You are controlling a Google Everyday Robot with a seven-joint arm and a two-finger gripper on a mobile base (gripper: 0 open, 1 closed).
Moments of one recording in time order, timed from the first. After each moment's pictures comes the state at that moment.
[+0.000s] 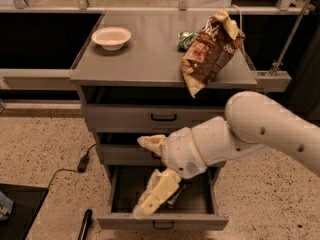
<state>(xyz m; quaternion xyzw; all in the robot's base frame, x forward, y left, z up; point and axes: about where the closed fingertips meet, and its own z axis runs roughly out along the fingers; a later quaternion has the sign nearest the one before) 0.383 0.038 0.804 -0.59 0.63 0.41 0.31</state>
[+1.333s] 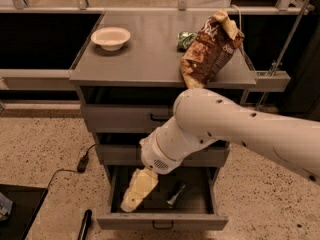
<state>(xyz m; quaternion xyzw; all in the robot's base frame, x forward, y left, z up) 0.426 0.056 0.737 -0.60 0.74 0.24 0.21</state>
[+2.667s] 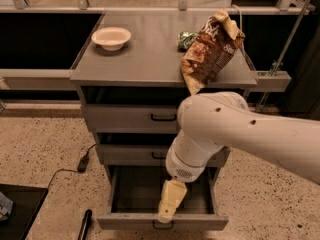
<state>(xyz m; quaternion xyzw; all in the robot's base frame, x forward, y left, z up) 0.413 -0.033 0.701 -0.61 0.78 0.11 0.09</state>
